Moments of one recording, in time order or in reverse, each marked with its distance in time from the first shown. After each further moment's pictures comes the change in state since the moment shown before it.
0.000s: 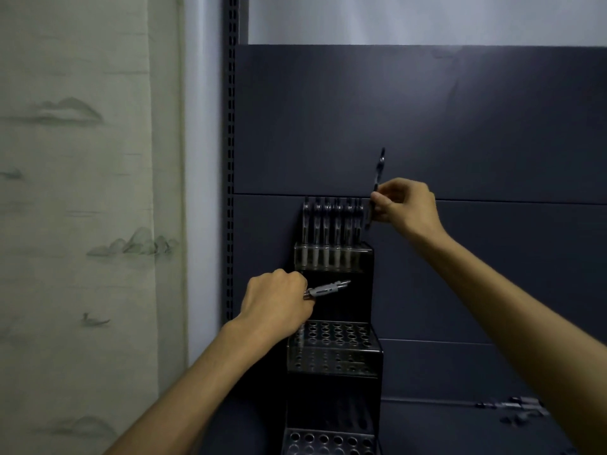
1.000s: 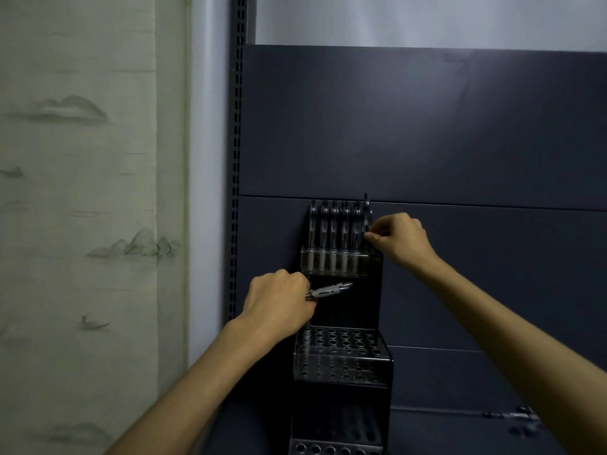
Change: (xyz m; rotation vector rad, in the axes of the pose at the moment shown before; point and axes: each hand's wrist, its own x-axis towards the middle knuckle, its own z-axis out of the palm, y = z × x) left_hand 0.010 -0.012 0.006 -0.010 0.015 -0.005; right_hand -0.022 0.013 0.019 -0.527 -0.200 0.008
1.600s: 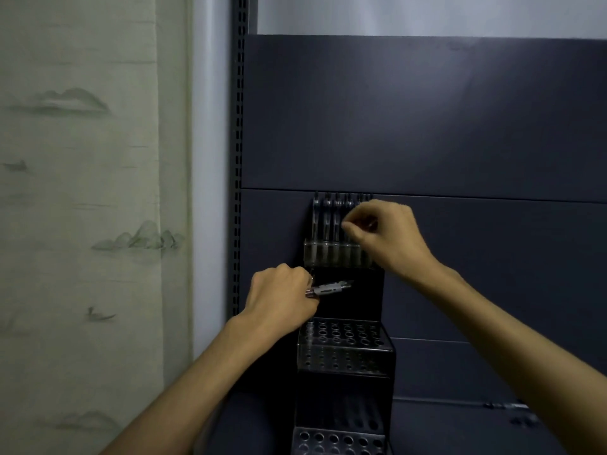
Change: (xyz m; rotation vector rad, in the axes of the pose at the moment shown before) left_hand -0.004 -0.002 0.005 -0.015 0.018 -0.004; right_hand -0.033 -0.045 -0.004 0.072 0.129 -0.393
